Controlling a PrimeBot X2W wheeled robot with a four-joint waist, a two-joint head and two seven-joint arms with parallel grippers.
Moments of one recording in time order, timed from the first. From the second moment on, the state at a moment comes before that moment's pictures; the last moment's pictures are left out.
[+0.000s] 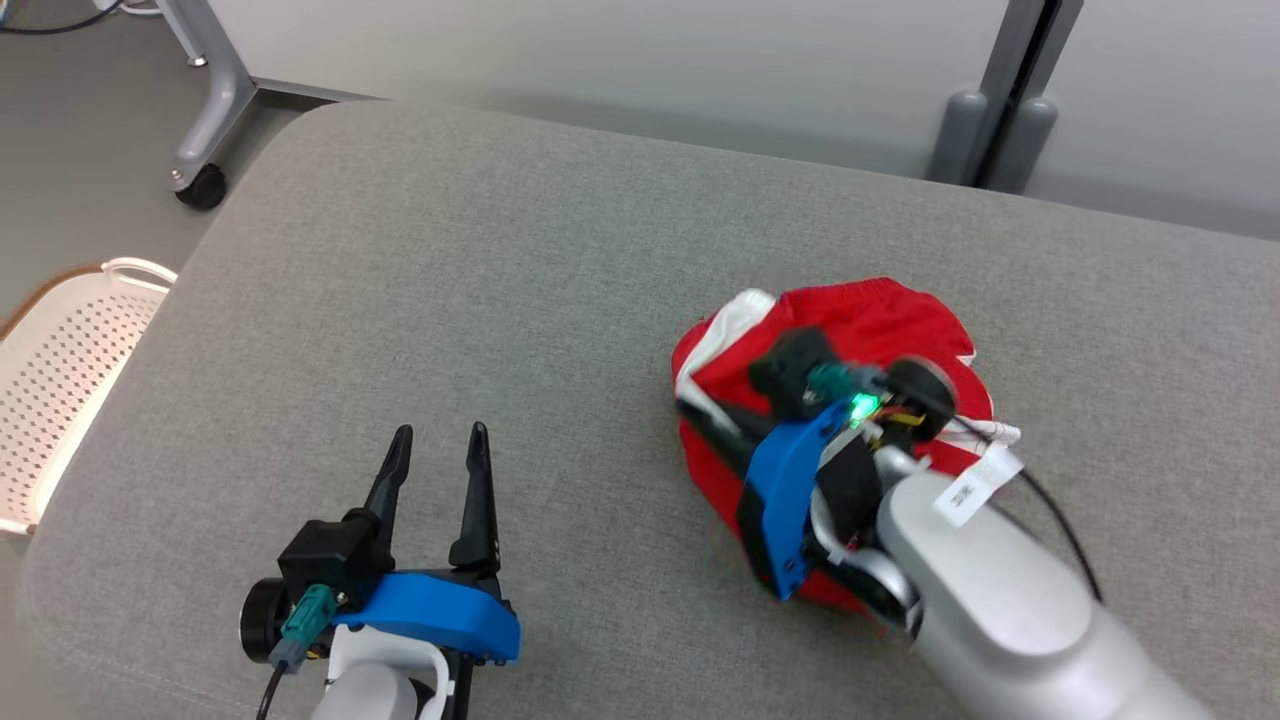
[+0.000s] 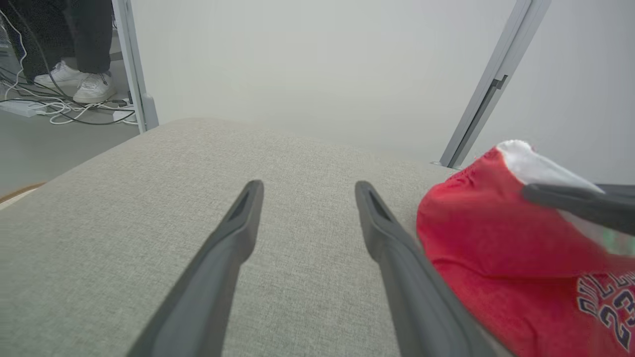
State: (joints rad) left arm -0.19 0.12 -0.35 0.31 -0.43 0.07 -0.26; right arm -0.69 -0.20 0.69 0.45 0.43 0.13 0.25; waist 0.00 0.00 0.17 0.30
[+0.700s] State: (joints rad) left arm -0.16 0.14 -0.37 0.28 -0.44 0.09 -0.25; right arm -0.61 -0.05 0.95 0.73 0.36 0.13 0.03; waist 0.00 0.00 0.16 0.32
